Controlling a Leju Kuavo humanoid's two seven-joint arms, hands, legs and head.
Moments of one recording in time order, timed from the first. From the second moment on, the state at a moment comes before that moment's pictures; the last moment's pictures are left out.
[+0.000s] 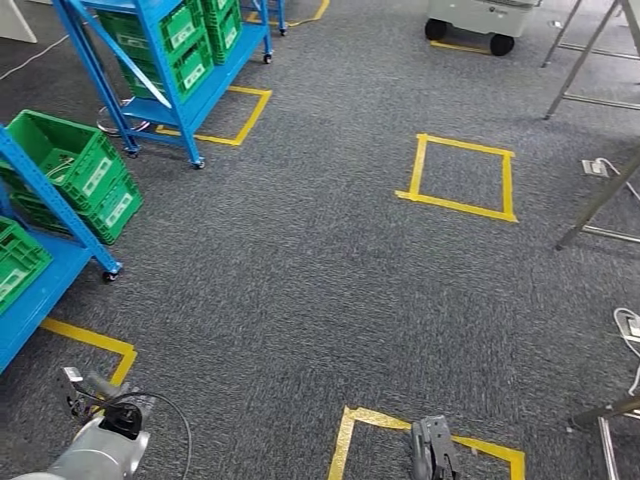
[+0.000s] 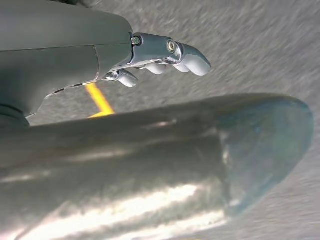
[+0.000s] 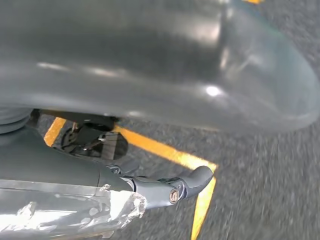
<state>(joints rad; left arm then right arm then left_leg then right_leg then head) -0.47 -0.12 0.91 -0.24 -0.09 0.13 -0.18 -0.20 0.19 -1.16 -0.22 1.23 0.11 -0.48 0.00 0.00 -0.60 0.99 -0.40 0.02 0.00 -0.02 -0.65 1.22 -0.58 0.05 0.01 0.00</state>
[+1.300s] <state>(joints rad) -0.05 -0.13 0.86 -0.25 -0.15 -0.11 -0.59 -0.08 0.18 -1.13 -0.28 0.78 0.07 -0.68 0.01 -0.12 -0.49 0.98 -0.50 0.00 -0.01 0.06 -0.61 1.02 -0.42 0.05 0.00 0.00</state>
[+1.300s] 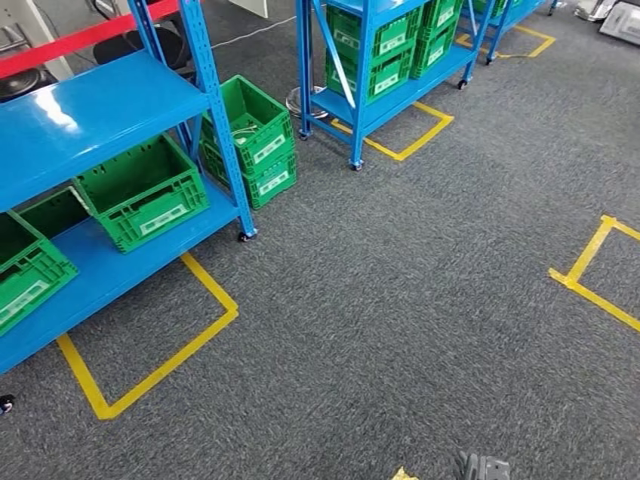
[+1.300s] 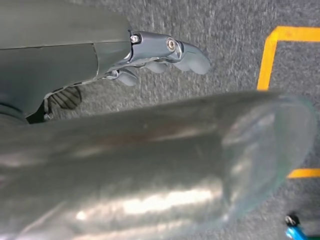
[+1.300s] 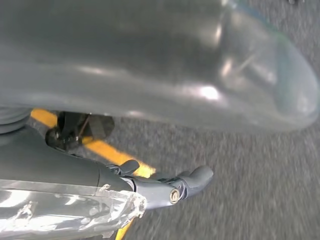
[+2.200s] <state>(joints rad) -0.06 -0.13 0.88 -0.25 -0.20 -0.05 -0.57 -0.05 0.16 -1.09 -0.27 0.86 0.02 -0.68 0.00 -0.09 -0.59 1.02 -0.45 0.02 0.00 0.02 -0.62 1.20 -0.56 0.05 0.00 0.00</state>
